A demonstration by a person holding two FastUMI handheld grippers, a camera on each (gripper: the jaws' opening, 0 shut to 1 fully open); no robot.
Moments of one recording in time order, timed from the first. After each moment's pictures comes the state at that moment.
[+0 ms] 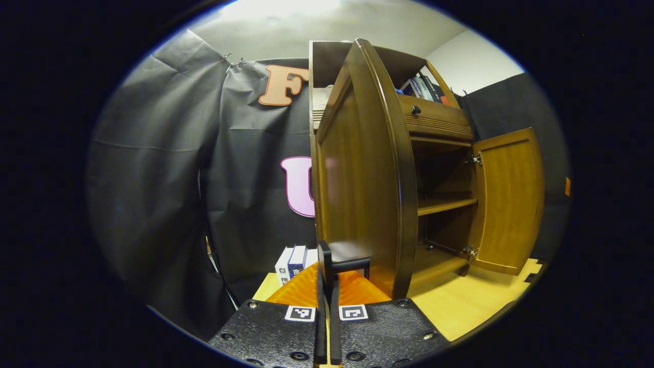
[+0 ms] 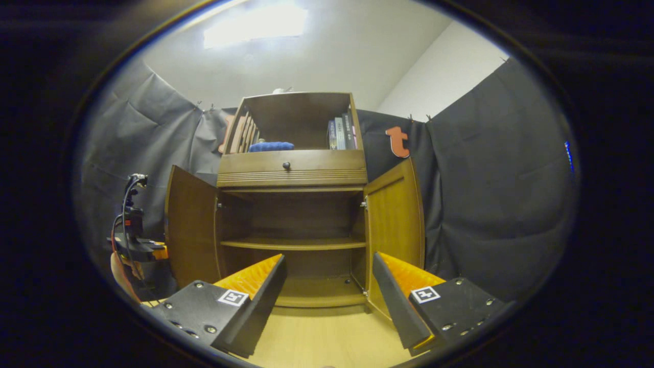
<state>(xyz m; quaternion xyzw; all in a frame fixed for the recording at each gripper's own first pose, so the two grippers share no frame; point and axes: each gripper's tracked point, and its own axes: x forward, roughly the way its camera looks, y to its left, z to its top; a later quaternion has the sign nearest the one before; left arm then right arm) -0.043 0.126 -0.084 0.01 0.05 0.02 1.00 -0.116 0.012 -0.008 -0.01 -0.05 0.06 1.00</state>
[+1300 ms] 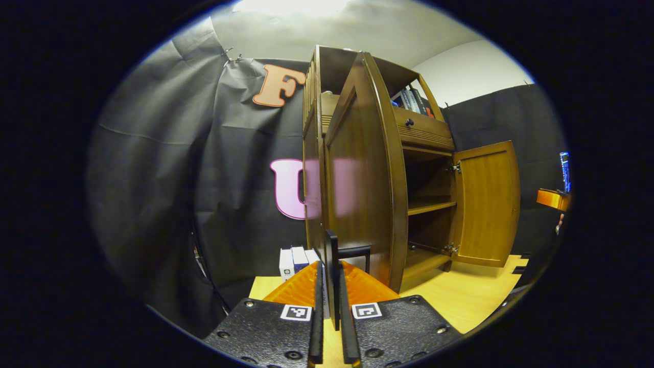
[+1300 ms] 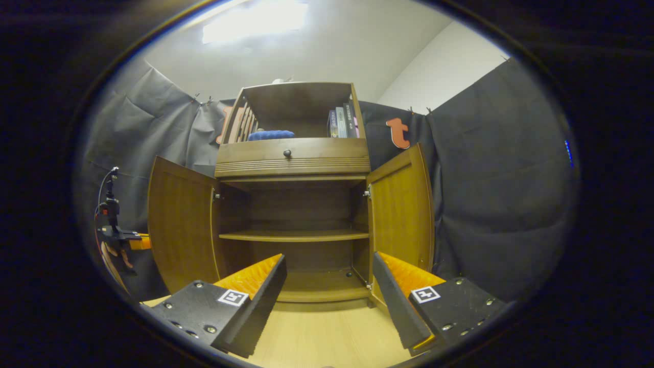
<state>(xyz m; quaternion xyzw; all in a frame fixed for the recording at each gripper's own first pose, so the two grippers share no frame) -0.066 0.175 -0.082 0.00 0.03 -0.05 1.00 -0.107 0.020 -0.036 0.00 -0.02 0.05 1.00</state>
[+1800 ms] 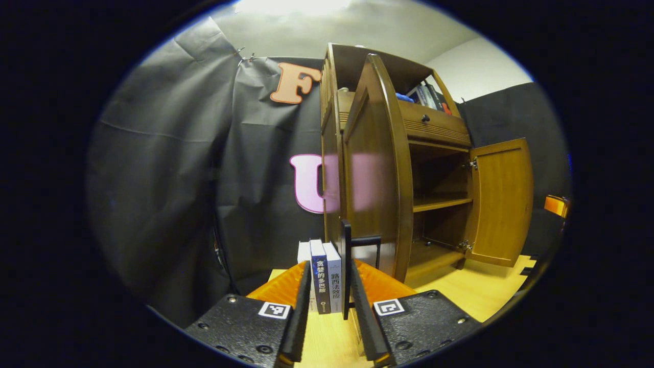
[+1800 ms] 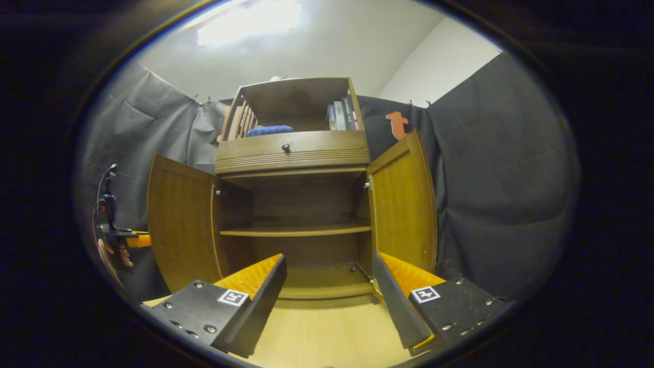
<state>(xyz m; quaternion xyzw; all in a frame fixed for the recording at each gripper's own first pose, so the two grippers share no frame) -0.083 0.193 -0.092 -0.01 0.06 0.01 1.00 -0.096 0.016 -0.053 0.01 -0.01 0.07 1.00</state>
